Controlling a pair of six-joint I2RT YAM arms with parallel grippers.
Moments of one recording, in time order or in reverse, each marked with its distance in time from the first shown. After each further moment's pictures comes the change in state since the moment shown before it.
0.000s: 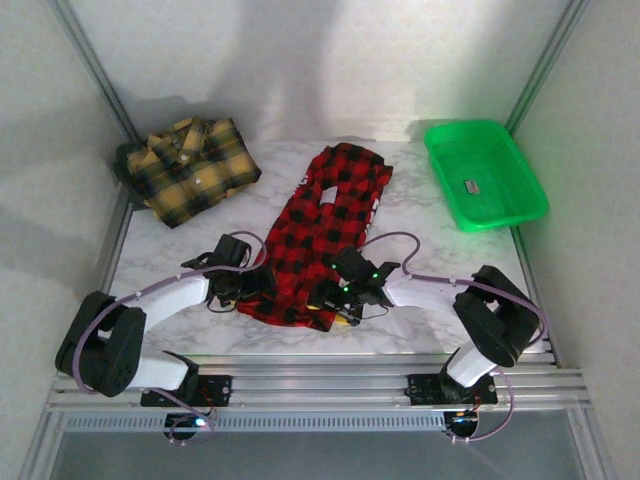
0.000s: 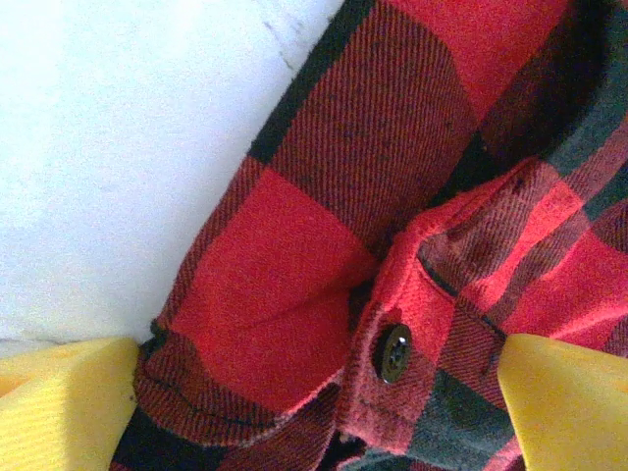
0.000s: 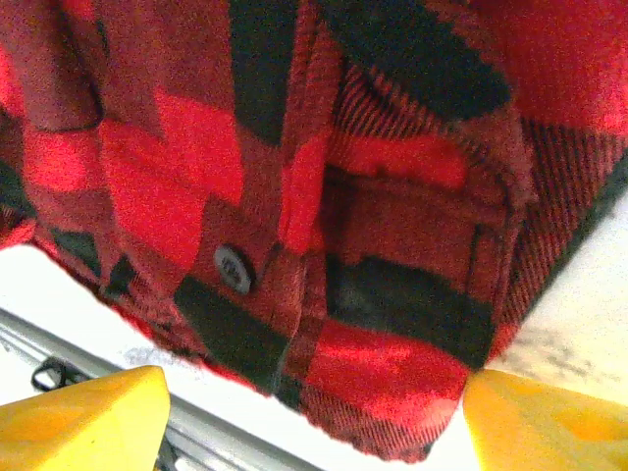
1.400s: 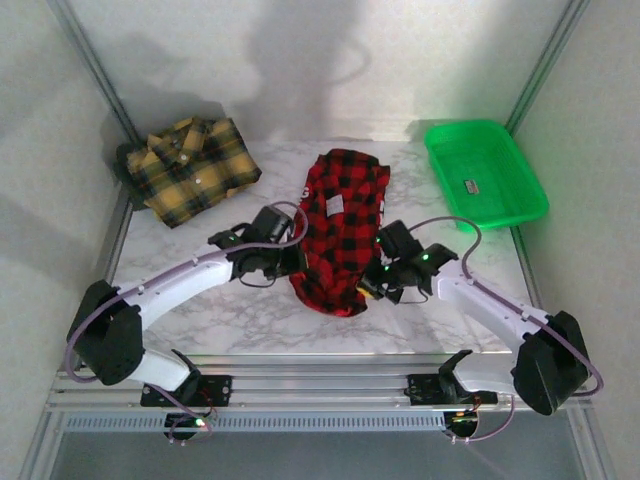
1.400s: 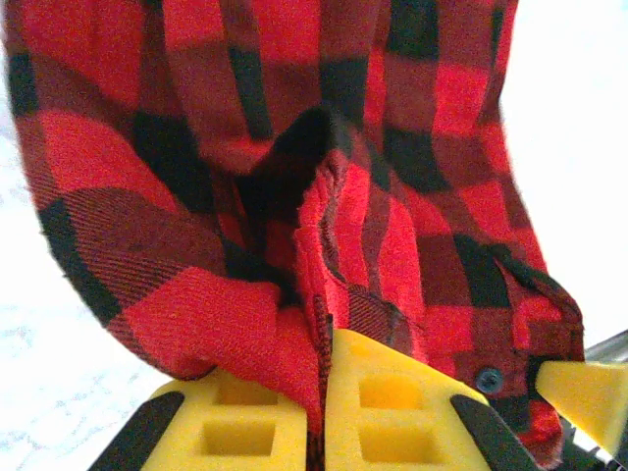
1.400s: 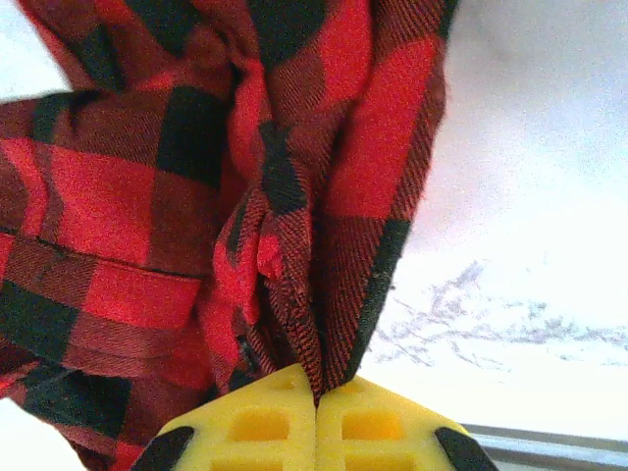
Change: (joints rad) left arm -0.246 0.081 0.437 -0.160 0.081 -0.097; right arm -0.252 -0.338 0.103 -0.449 0.061 -0.038
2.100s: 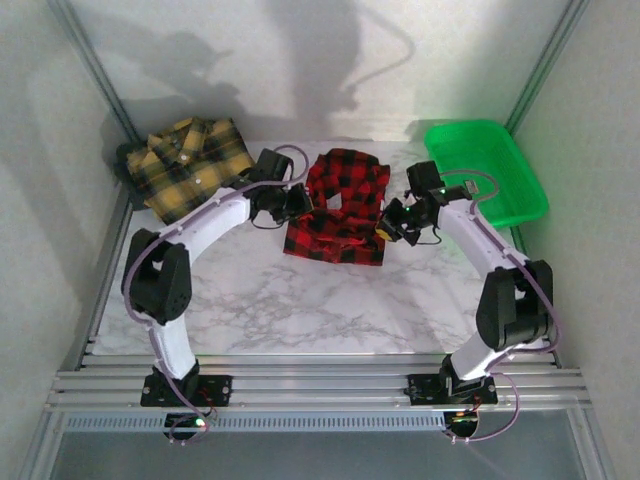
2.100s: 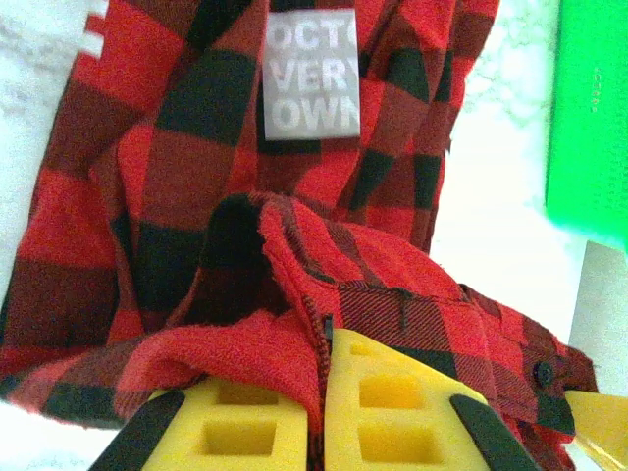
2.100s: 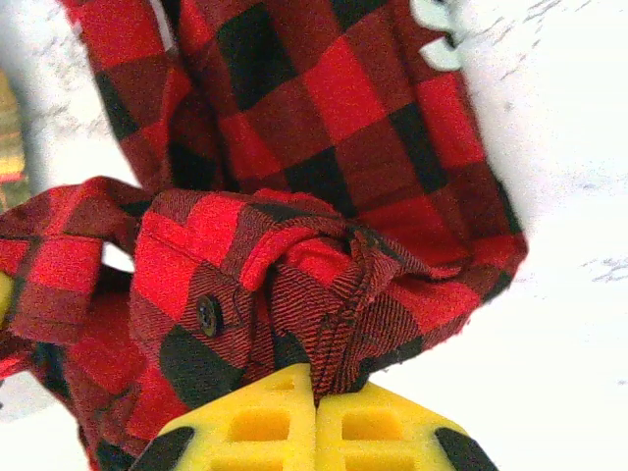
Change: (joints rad) left arm 0.191 0.432 0.492 -0.010 0.106 0.068; right arm -0.355 0.365 0.399 -0.088 -0.111 -0.270
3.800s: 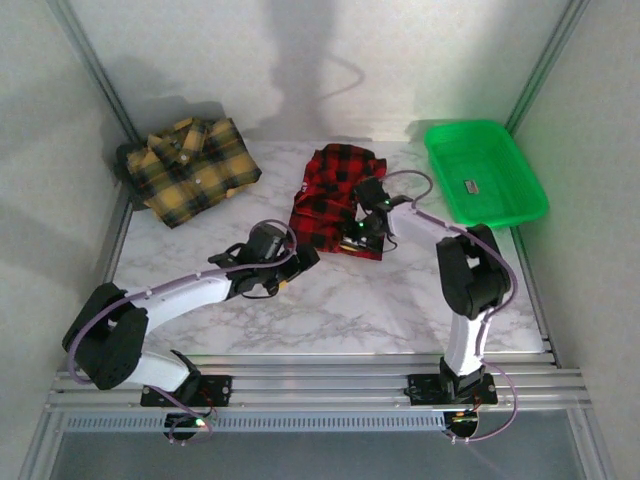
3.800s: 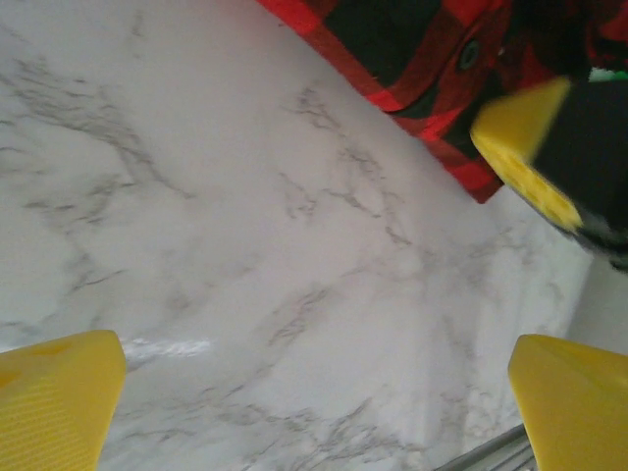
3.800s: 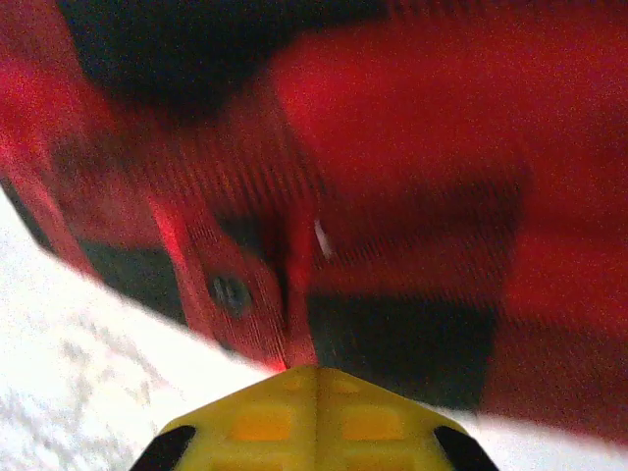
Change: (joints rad) left arm -0.217 -0.465 -0.765 0.391 -0.165 -0.399; right arm 0.225 0.306 0.063 0.251 0.107 -0.207
